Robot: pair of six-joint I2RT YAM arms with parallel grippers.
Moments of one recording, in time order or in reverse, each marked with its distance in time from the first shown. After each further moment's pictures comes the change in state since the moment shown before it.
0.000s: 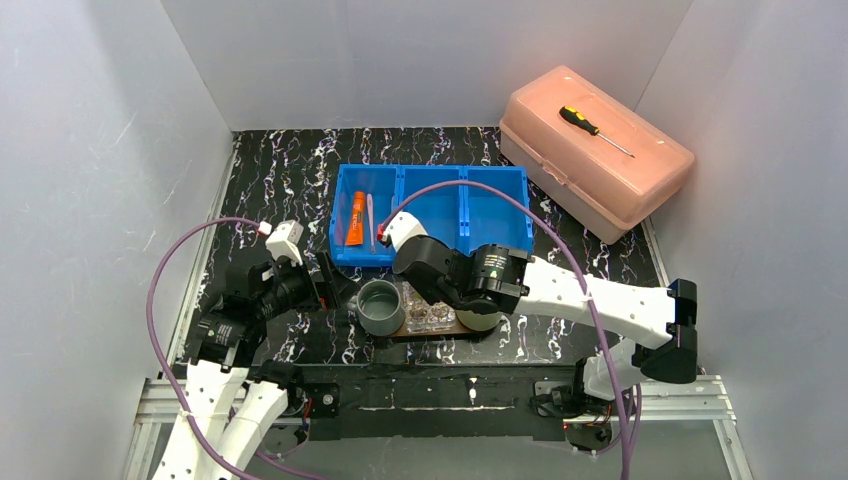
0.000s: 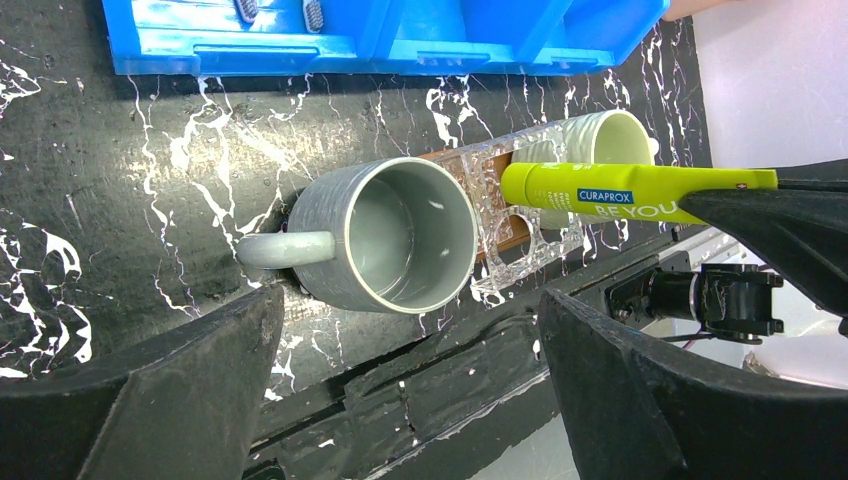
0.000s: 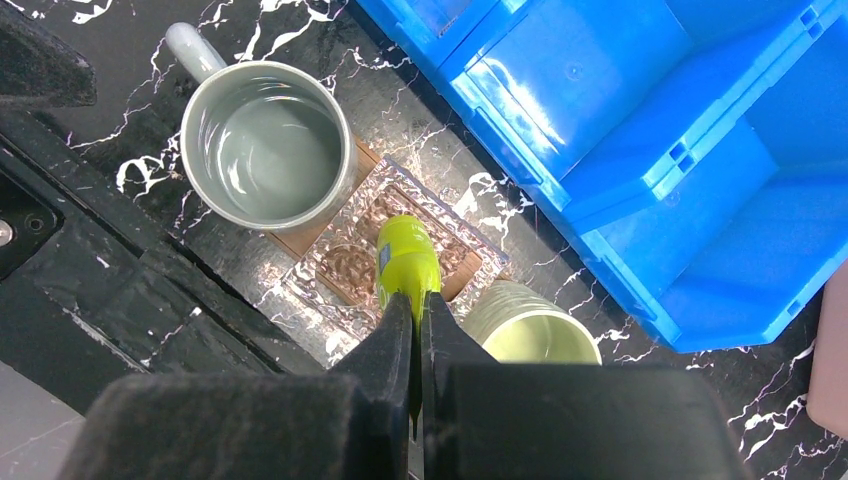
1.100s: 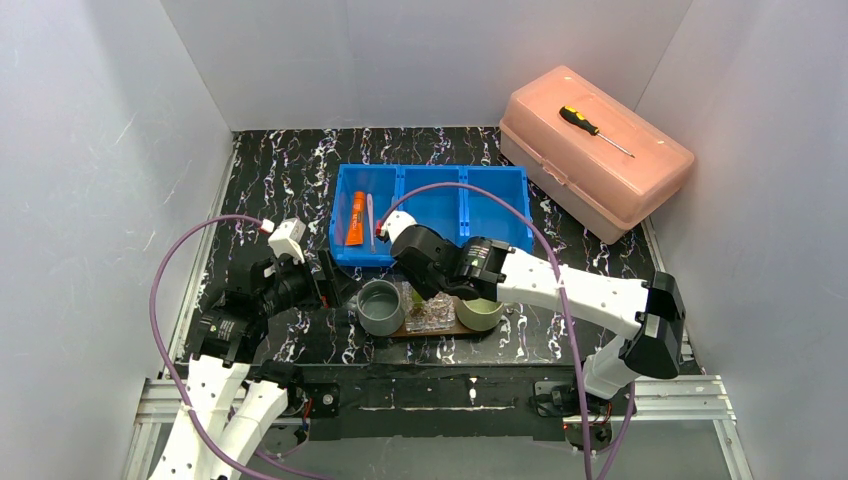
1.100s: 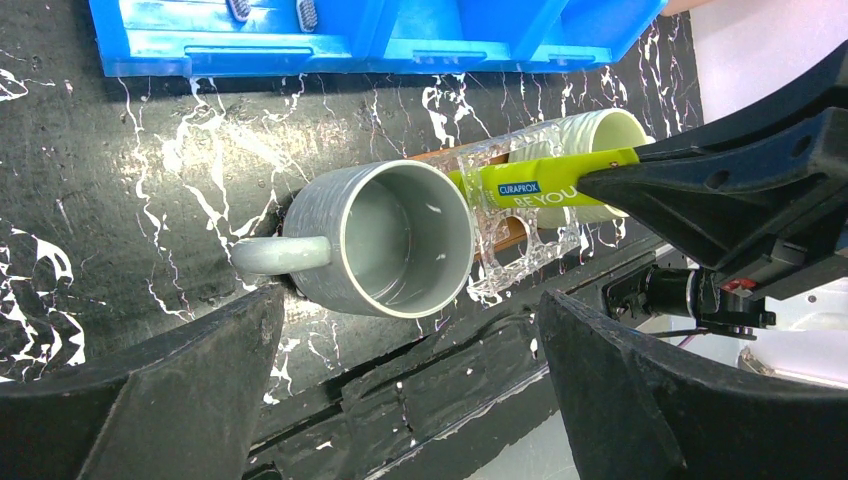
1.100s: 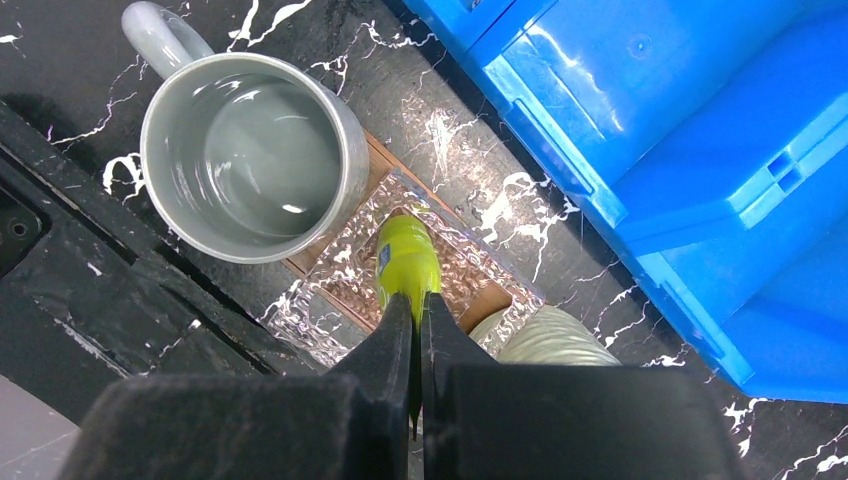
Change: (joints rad) left arm 0.000 0.023 -0.002 0.015 0.014 0.002; right arm -0.110 0.063 -0.089 0.117 -0.162 -0.018
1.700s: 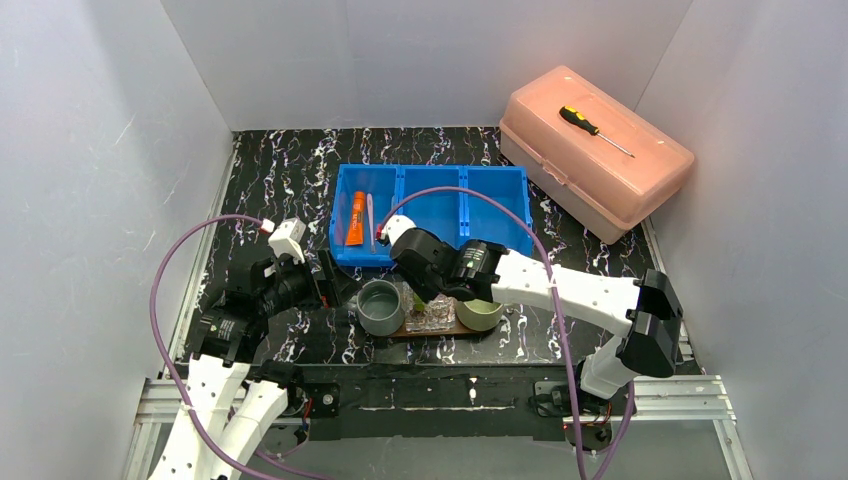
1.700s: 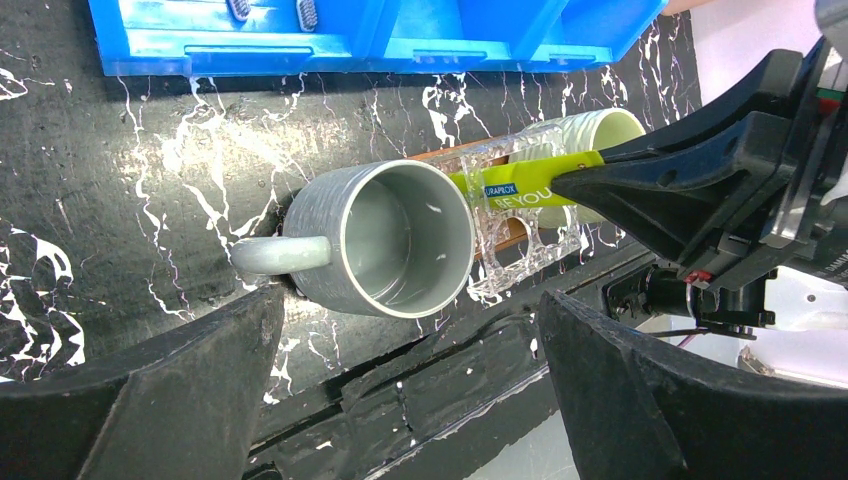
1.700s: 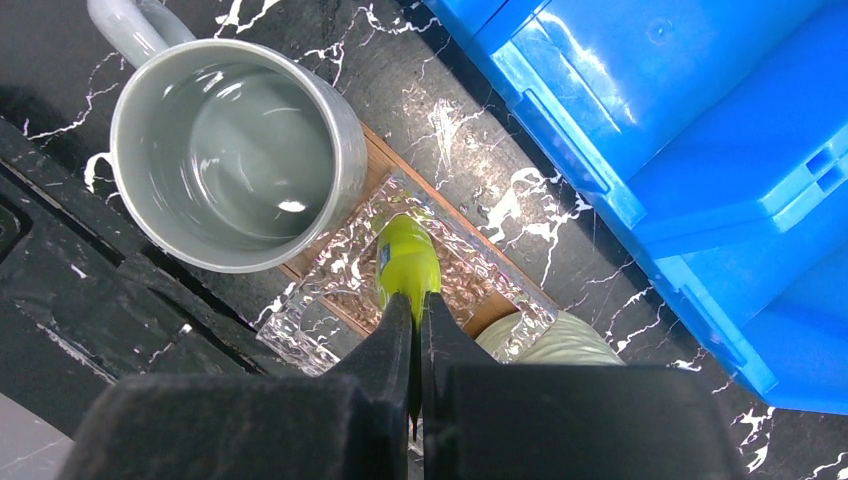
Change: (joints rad) left arm 0.000 0.002 0.000 0.000 0.000 0.000; right arm -0.011 0.016 -0.047 0.044 -0.018 0.004
